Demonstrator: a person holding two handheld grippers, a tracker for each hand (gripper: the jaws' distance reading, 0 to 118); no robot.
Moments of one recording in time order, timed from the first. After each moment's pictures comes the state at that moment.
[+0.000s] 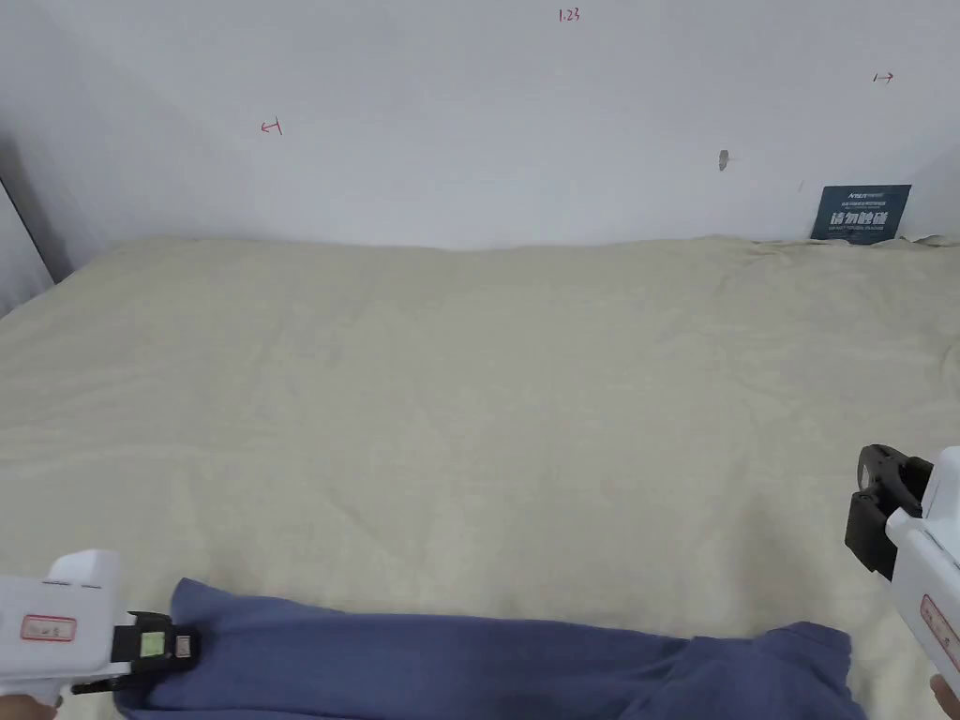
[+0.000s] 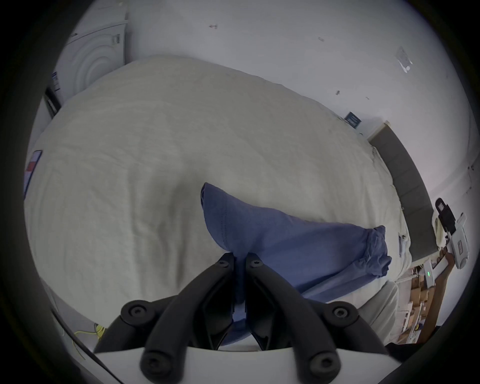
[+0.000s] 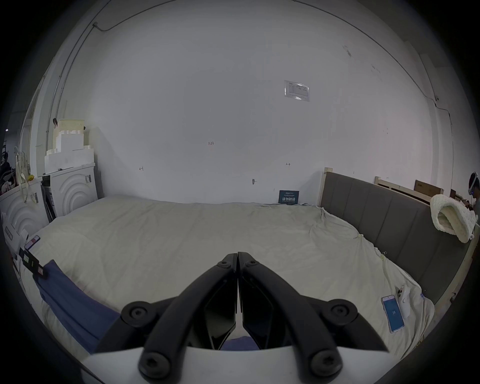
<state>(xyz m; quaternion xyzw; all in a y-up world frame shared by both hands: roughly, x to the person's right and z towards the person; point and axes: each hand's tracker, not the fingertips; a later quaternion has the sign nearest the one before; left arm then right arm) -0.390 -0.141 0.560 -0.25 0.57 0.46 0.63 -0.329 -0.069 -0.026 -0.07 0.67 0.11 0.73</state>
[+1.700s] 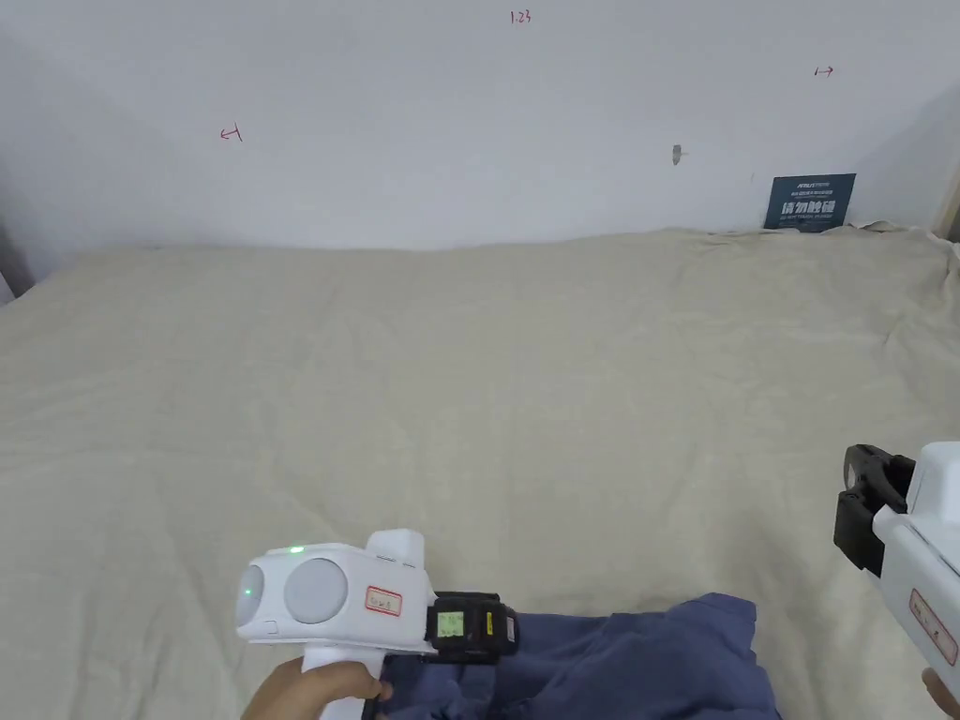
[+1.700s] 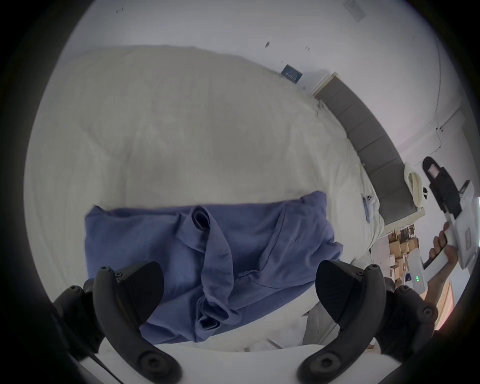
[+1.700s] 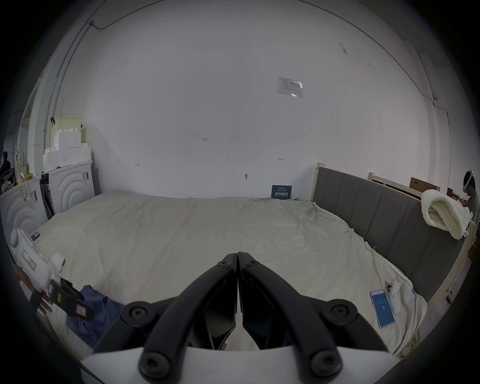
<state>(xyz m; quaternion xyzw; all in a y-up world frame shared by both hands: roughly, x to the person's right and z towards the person) -0.413 -0.156 0.312 -0.27 0.43 0.44 0.74 -0.299 -0.070 -0.052 -0.08 0.67 0.12 0.73</state>
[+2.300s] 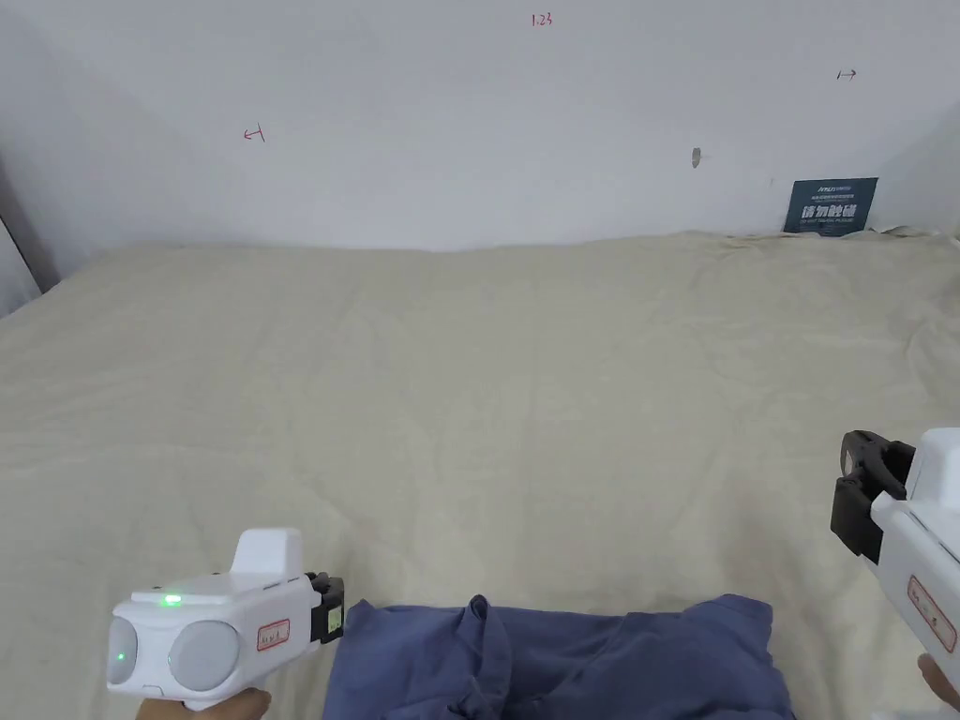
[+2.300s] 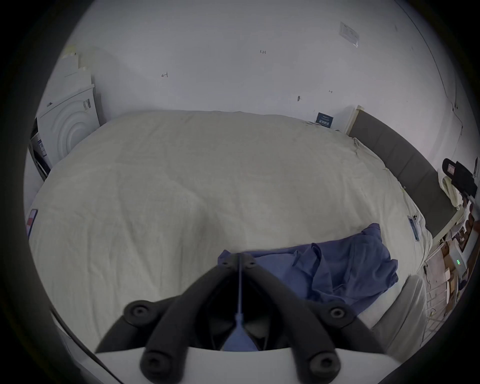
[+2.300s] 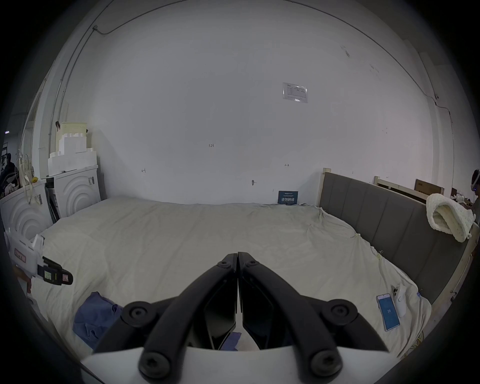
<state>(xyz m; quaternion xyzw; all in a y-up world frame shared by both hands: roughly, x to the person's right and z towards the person) -0.374 -0.163 0.393 -0.24 0.59 0.31 0.71 -0.302 -0.063 -0.041 -0.07 0.68 0.11 0.72</state>
